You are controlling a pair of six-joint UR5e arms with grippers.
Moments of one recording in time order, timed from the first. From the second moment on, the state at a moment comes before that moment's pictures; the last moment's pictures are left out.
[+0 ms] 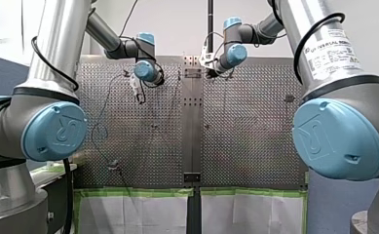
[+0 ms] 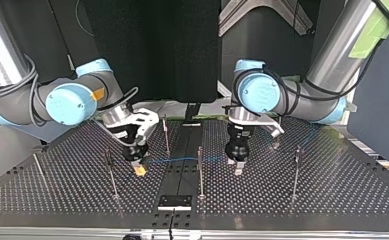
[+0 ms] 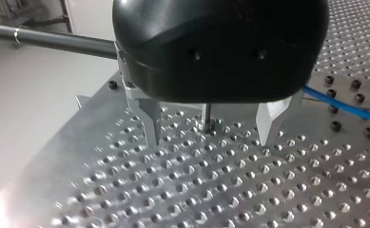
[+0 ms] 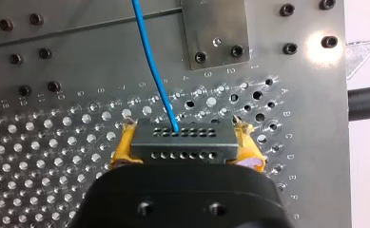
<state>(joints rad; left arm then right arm) -0.25 -1.79 -1.59 -2.85 -1.72 -1.84 2.11 -1.12 1.14 0.05 1.41 1.76</state>
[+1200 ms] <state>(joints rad) -0.46 -1.64 -1.66 -2.92 -1.74 -1.82 2.09 -1.13 1.14 0.06 1.42 1.74</state>
